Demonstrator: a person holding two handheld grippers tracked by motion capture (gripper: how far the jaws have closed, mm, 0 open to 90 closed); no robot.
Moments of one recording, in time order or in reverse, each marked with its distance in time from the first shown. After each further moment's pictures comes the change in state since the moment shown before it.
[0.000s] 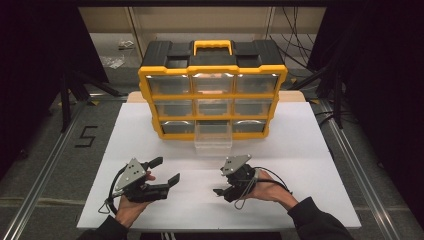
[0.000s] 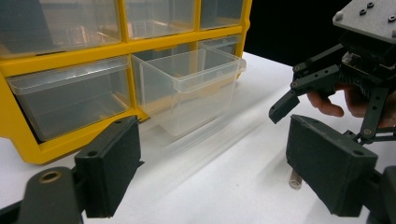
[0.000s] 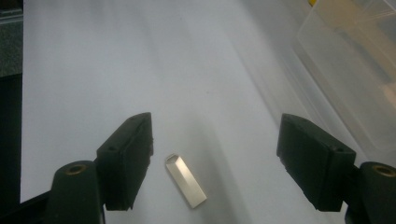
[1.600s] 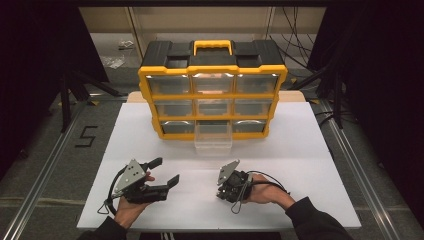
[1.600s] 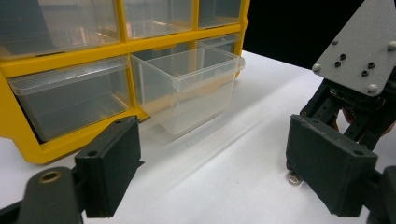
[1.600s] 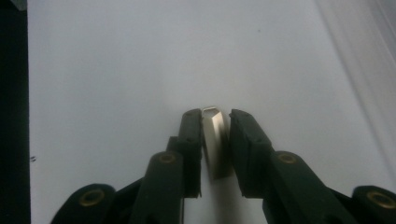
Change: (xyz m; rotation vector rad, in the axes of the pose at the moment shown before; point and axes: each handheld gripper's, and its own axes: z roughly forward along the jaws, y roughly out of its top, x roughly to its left) left arm -0.001 -0.001 -0.002 0.001 -0.002 0.017; right arm 0.005 -0.010 0.023 0.198 0.128 -0.057
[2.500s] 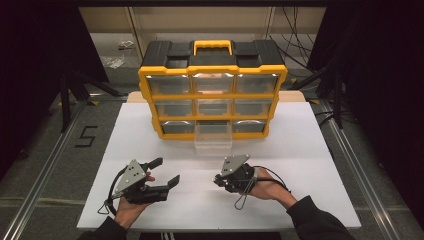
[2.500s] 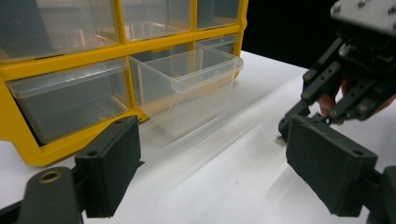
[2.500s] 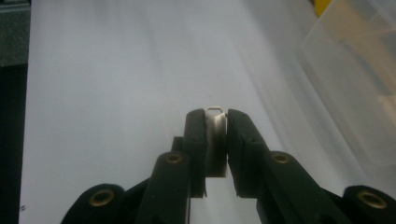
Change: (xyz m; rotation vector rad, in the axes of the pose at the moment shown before) left arm -0.002 0.000 -0.001 -0.003 0.000 0.015; right arm -0.003 0.010 -0.029 -0.204 -0.134 0.006
